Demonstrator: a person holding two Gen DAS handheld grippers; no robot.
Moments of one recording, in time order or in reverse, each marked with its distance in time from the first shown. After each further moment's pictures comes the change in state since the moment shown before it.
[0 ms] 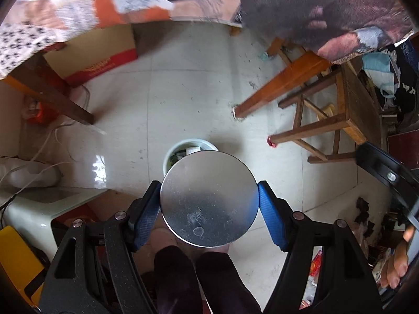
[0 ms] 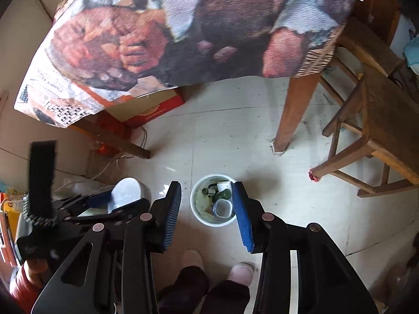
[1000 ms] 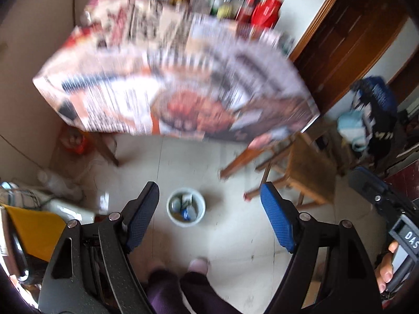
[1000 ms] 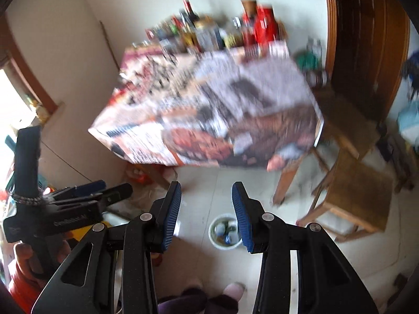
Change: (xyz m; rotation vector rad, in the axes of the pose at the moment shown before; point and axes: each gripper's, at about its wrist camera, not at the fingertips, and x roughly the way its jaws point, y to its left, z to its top) left arm -0.321 -0.060 -0.054 -0.075 -0.418 0.006; right arm -0.270 0.083 0.007 -0.192 -0.306 0.057
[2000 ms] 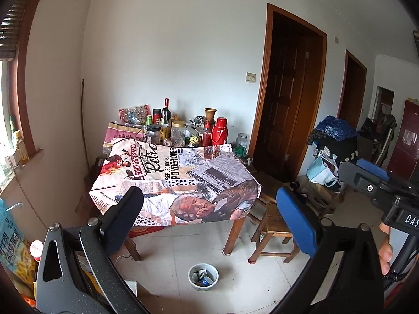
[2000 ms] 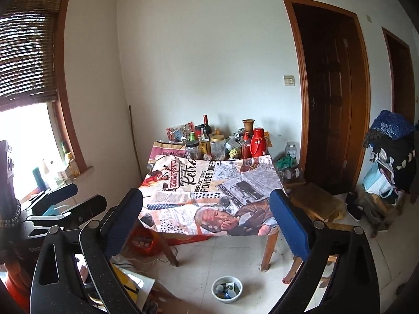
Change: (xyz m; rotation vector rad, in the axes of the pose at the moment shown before) left arm -0.321 -0.003 -0.098 0.266 -0.600 -0.072; right arm -0.221 0.139 -0.061 -0.067 -0.537 -0.111
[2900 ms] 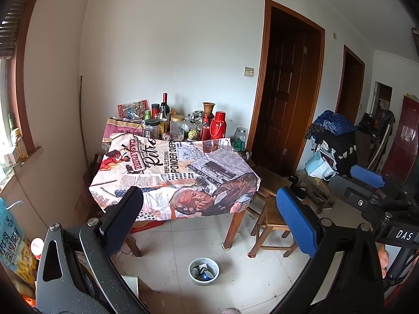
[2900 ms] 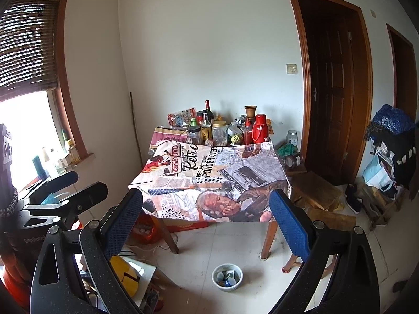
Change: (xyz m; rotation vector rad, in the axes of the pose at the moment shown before) left arm -0.005 0.001 -0.011 0.008 0.027 -0.010; right arm -0.010 0.007 -0.014 -0.010 0.068 -0.001
